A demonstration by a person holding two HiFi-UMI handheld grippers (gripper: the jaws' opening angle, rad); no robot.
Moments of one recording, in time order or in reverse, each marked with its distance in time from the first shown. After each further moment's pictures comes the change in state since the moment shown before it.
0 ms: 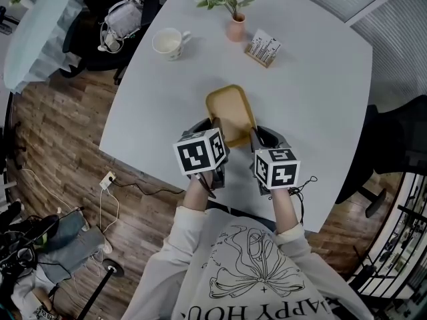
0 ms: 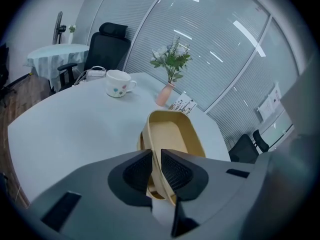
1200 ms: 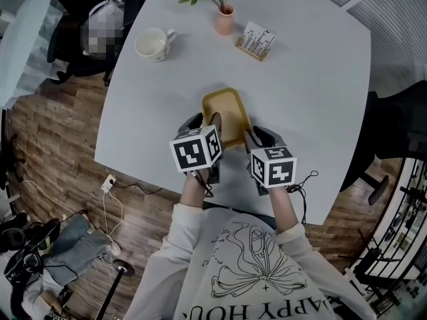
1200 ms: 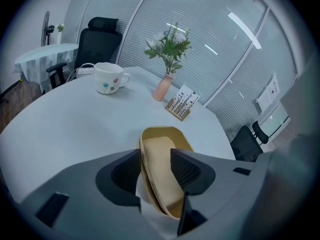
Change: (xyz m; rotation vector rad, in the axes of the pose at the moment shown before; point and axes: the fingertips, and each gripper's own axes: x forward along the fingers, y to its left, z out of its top) left arm 0.044 0.008 0.008 0.079 0.054 -0.025; right arm 0.027 -0.011 -0.022 0.079 0.099 -0.020
